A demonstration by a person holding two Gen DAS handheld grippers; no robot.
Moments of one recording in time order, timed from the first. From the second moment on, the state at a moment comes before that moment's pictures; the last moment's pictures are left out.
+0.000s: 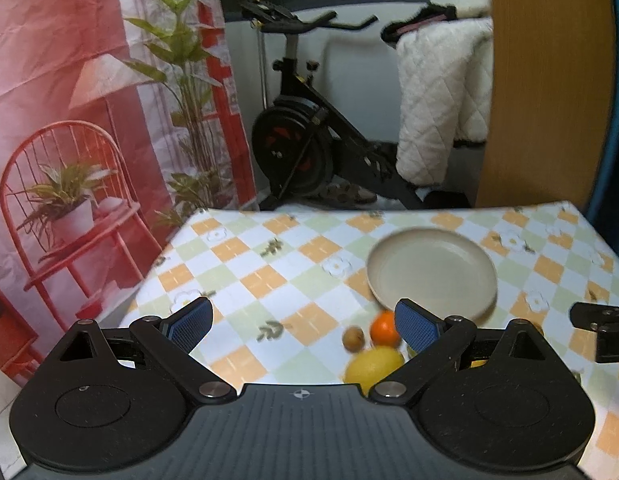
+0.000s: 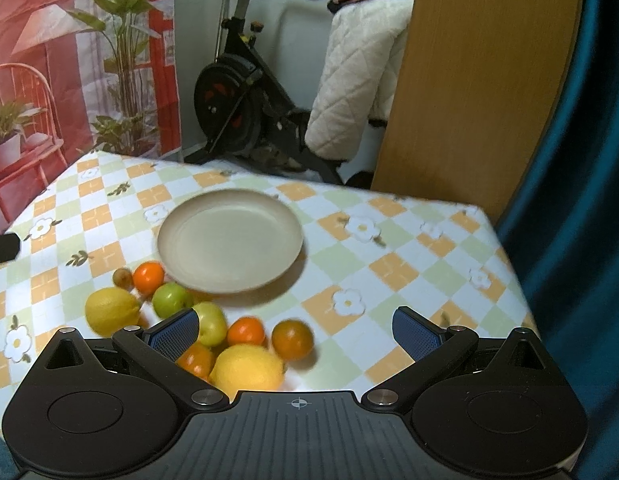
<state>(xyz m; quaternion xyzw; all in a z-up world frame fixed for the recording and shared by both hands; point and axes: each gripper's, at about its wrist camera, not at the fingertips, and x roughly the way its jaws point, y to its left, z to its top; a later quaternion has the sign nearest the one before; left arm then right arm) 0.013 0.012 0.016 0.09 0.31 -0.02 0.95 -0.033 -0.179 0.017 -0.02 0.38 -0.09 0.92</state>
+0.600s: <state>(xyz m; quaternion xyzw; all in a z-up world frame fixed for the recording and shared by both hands) 0.044 0.028 0.023 0.04 0.27 -0.02 0.96 0.018 -0.195 0.045 -0.01 0.32 -0.03 0.95</state>
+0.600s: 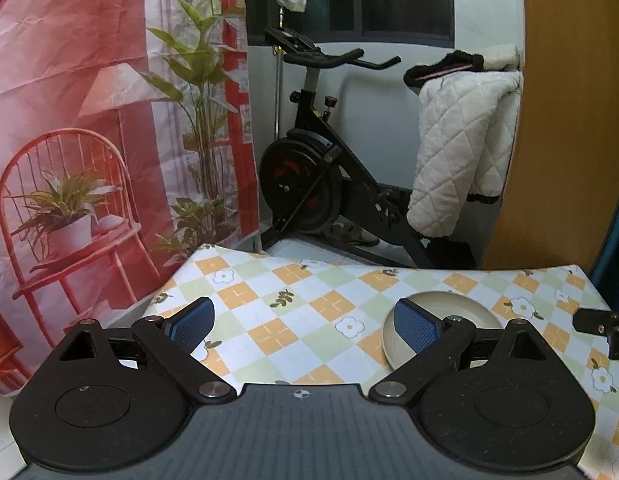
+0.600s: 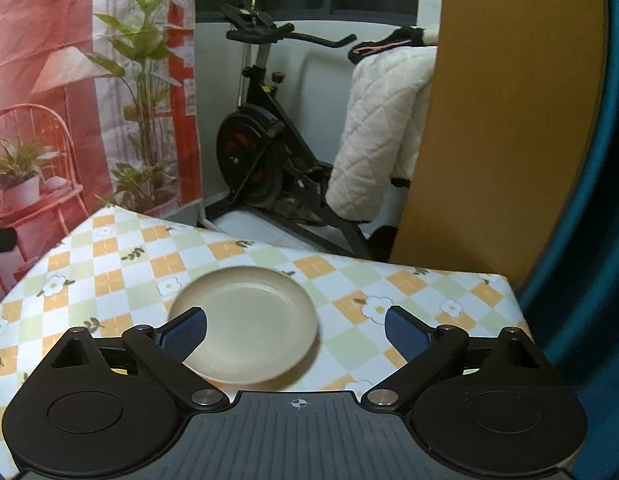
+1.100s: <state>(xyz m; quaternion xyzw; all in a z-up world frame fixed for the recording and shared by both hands) 0.048 0.056 -0.038 0.02 0.37 -0.06 0.93 0.037 -0.121 -0.029 -0.07 0.39 0.09 0.92</state>
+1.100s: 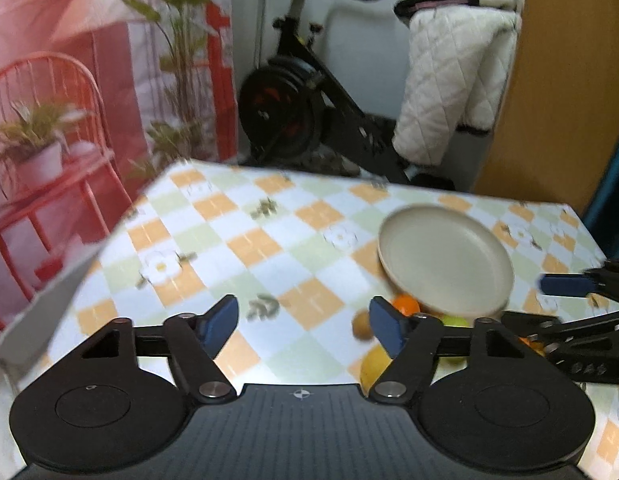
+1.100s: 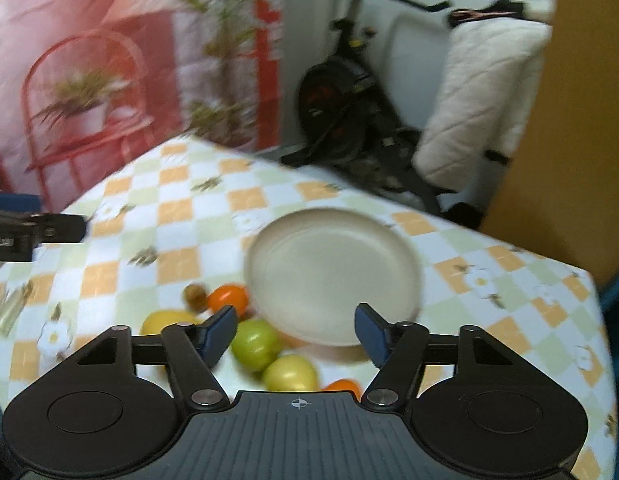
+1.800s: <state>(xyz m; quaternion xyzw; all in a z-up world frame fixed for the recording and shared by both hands) 0.080 0.054 -0.088 -0.08 0.43 -0.15 0.89 0.053 -0.065 -0.082 -0.16 0.41 0.24 0.87</state>
